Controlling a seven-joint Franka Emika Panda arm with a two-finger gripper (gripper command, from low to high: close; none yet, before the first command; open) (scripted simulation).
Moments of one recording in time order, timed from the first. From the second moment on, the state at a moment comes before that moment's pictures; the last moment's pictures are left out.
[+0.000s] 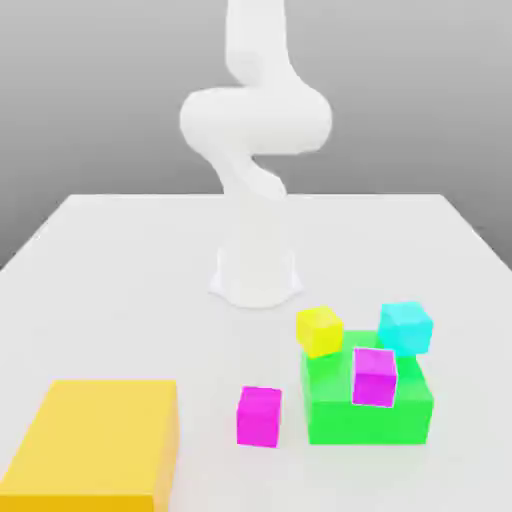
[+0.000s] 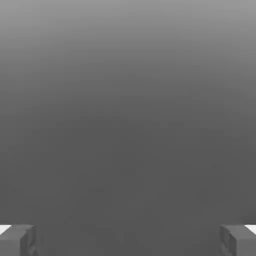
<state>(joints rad) 0.04 -0.74 -0.03 -2.34 -0.01 2.34 0.70</state>
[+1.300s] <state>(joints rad) 0.20 0.26 -0.12 -2.77 0.25 3.03 -0.81</state>
